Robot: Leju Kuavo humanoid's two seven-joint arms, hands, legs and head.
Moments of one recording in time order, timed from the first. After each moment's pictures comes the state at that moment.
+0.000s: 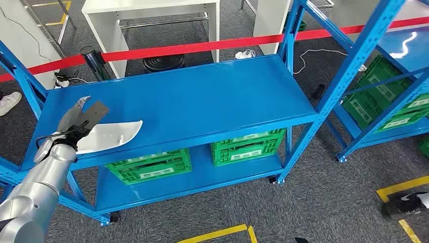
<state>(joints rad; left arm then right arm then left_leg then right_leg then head) -0.90 0.09 0.06 -0.33 -0.84 0.20 -0.19 -0.08 0.10 -0.63 -0.17 0.53 0.03 0.33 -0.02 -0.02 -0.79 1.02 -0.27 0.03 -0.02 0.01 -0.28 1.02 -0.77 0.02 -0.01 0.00</state>
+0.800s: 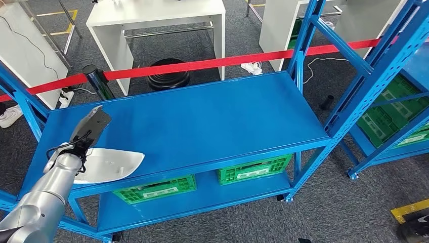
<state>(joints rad) -0.83 0.07 0.06 -0.33 -0.69 0.11 -0.28 -0.05 0.09 -0.65 -0.17 0.53 0.04 0.27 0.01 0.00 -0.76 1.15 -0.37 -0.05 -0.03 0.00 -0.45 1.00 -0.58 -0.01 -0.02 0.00</state>
